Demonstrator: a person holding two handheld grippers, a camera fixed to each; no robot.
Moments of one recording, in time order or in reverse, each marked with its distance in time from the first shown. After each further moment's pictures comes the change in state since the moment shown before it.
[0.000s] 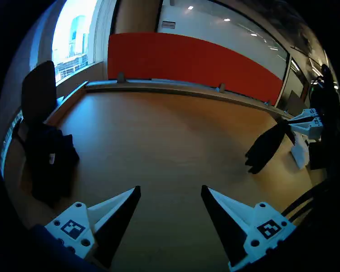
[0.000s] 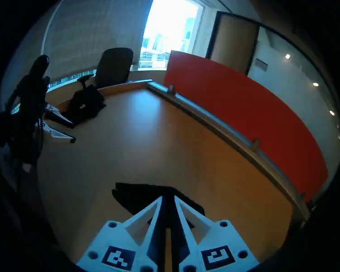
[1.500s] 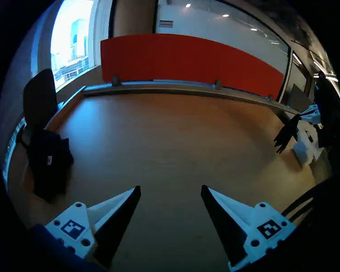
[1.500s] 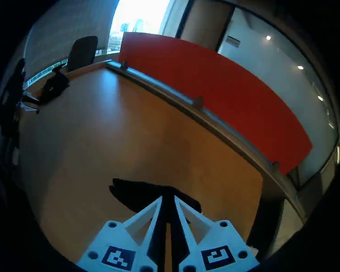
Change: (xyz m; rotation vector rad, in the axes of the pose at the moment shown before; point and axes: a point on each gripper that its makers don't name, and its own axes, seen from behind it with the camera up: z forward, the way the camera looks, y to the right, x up) left arm 0.004 0.066 0.002 0.059 -0.011 0.035; right arm -0.146 0.236 -0.097 -0.149 -0.157 0.056
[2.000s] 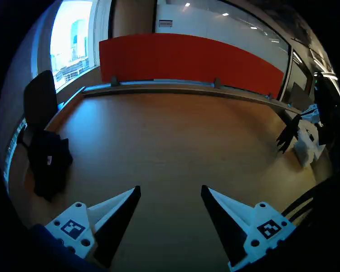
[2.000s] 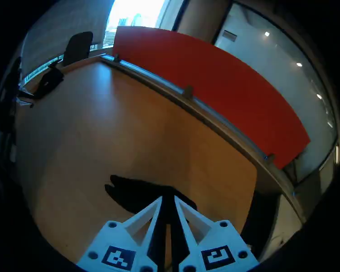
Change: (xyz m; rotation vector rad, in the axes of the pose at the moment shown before) left arm 0.000 0.011 0.000 0.012 -0.006 0.008; right arm -0.029 0.041 0.000 -0.020 -0.042 0.004
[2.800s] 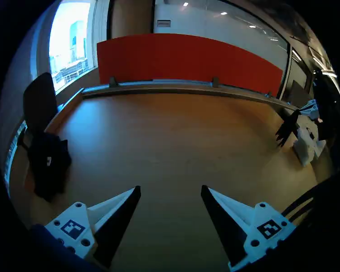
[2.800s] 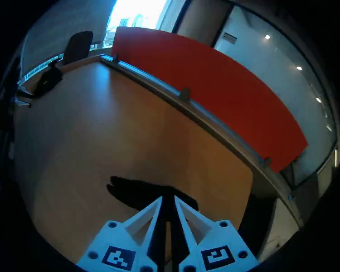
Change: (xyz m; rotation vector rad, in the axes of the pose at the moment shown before) left arm 0.000 0.010 0.000 0.004 0.000 0.010; right arm 0.007 0.015 0.002 -0.016 0.013 -0.023
